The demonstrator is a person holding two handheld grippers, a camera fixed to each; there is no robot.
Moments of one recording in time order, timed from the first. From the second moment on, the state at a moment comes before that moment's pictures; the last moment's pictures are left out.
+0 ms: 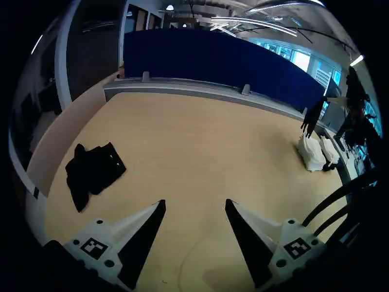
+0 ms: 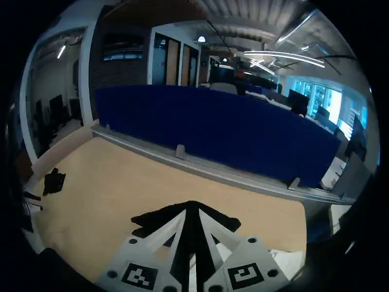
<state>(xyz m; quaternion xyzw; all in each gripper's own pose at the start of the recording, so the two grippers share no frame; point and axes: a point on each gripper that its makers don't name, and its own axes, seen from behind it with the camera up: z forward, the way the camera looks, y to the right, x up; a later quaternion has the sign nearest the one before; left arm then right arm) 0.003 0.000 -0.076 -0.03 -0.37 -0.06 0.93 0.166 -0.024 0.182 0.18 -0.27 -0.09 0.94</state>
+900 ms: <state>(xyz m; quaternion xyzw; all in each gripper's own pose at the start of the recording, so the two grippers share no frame) -0.002 0.001 -0.080 -0.01 -0.38 -0.06 0.92 0.153 0.006 0.247 0.16 -0.28 -0.09 0.94</state>
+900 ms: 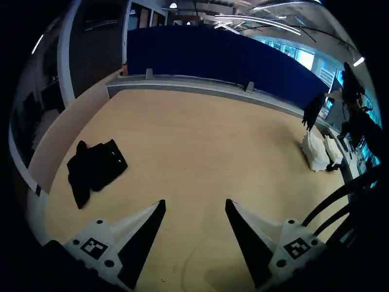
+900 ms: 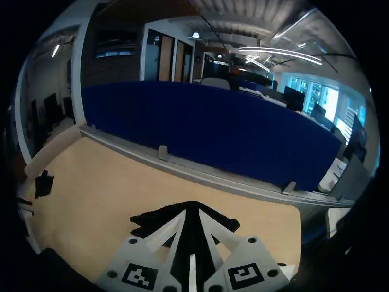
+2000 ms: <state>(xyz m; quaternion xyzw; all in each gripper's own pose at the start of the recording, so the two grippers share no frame) -0.001 0.018 -0.073 -0.03 -0.38 -0.05 0.92 0.080 0.093 0.140 0.10 -0.34 -0.04 0.93</state>
